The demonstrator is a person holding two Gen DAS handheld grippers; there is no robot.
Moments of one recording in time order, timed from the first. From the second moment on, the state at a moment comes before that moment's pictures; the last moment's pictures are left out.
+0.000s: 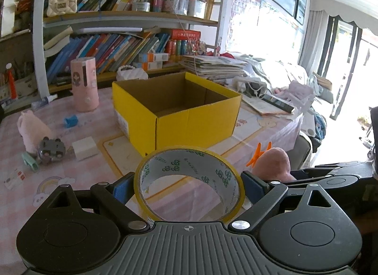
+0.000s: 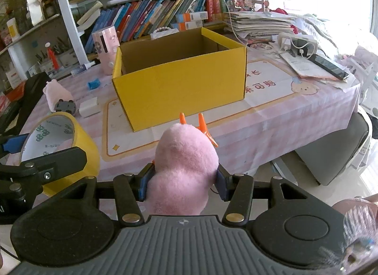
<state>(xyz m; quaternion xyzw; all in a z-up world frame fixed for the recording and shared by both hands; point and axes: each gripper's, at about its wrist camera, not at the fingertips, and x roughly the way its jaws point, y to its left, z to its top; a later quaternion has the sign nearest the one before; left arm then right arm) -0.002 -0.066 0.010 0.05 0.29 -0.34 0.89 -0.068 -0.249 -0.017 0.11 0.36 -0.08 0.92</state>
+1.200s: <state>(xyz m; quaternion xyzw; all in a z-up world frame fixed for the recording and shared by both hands) 0.154 -0.174 0.038 0.01 0.24 -0.25 0.94 0.142 -0.357 0.024 -0.05 0.28 0.06 0.96</state>
